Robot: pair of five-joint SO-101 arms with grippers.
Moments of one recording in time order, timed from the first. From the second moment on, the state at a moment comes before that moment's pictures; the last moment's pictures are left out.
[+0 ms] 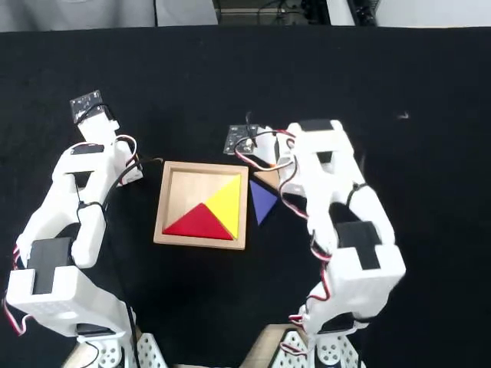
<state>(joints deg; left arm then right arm) -10.3 7.7 30.7 38.9 16.0 -5.3 14.5 15.8 62.7 72.5</state>
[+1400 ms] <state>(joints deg) -10.3 7.7 30.7 38.9 16.0 -2.1 21.5 6.8 58.9 75.6</state>
